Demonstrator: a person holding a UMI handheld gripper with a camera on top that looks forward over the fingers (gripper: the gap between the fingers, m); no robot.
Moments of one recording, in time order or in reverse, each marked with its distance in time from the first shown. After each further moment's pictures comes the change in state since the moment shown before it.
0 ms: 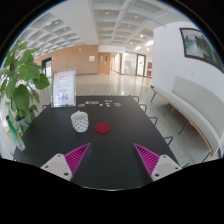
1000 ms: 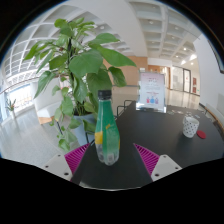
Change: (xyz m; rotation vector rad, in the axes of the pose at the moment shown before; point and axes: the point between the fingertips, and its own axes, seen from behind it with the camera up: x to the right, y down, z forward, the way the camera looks) arm -0.484 0.057 -0.021 0.151 -0.496 -0.147
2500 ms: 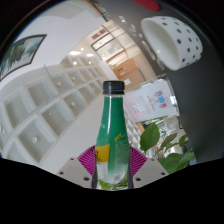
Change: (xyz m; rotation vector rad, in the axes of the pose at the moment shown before) arm 0.264 -0.244 0.067 0.574 -0.764 1.866
